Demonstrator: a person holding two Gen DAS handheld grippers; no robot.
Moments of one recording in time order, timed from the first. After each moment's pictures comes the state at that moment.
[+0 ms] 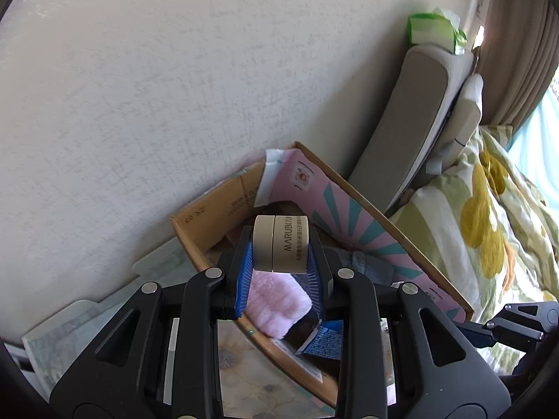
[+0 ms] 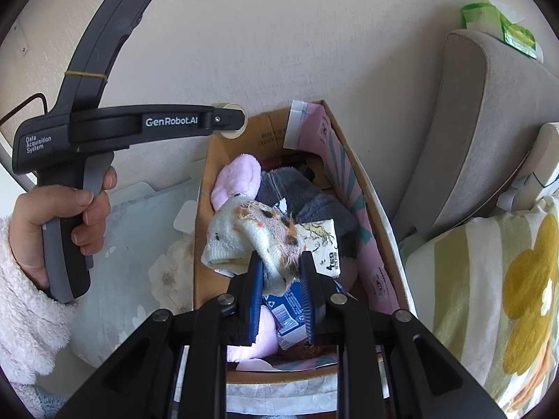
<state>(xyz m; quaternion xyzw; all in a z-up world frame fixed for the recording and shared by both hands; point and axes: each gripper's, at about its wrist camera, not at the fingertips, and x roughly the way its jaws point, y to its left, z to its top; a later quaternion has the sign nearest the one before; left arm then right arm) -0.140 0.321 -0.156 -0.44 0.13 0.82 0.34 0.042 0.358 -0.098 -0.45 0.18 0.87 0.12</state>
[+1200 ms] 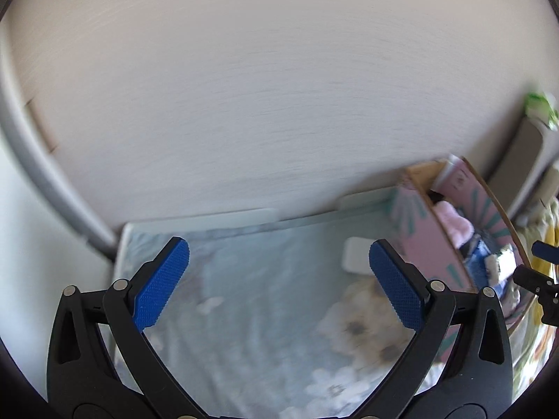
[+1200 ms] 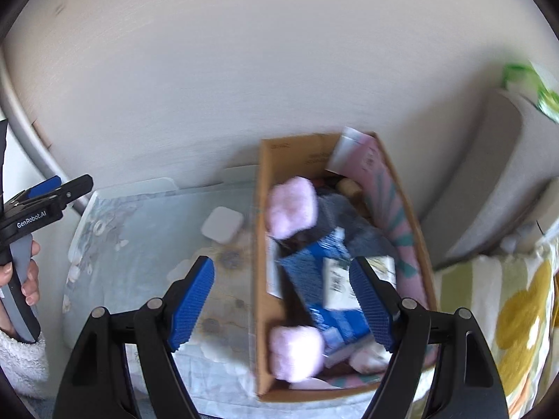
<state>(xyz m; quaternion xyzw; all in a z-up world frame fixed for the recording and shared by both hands) -0.087 0.062 -0.129 -0.39 0.04 0.92 0.07 0.000 0.283 -0.074 -0.44 0.10 0.89 0.08</state>
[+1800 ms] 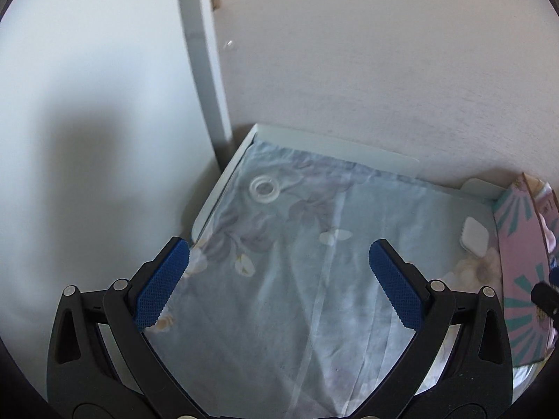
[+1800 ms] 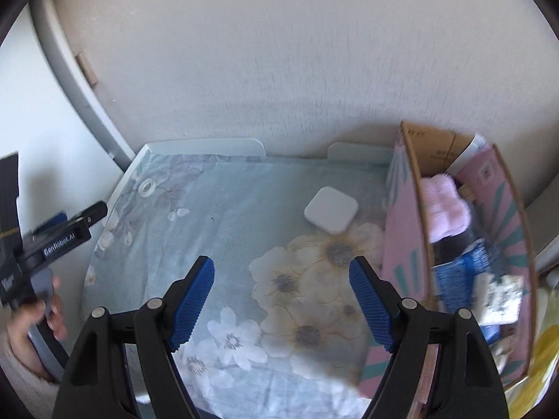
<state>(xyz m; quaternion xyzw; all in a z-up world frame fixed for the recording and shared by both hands) -0.046 -0.063 -0.207 -0.43 -0.06 0.89 -0.14 -0.060 0.185 -0.127 -0.48 0.09 0.87 0.01</state>
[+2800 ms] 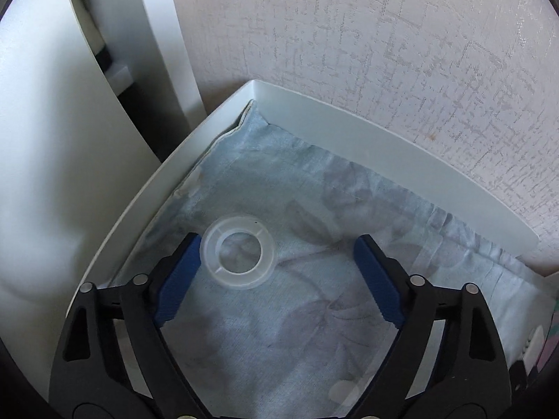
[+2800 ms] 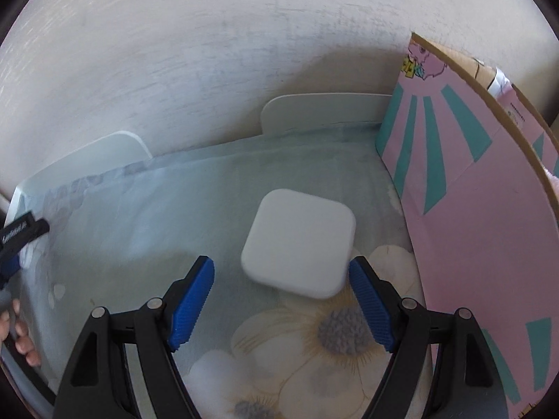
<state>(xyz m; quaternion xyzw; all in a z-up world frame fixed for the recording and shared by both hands) -0.191 -0.090 -0.327 -0.49 -0.12 0.84 -0.21 -0.168 0.214 -0.244 -0.50 0.11 0.84 0.18</state>
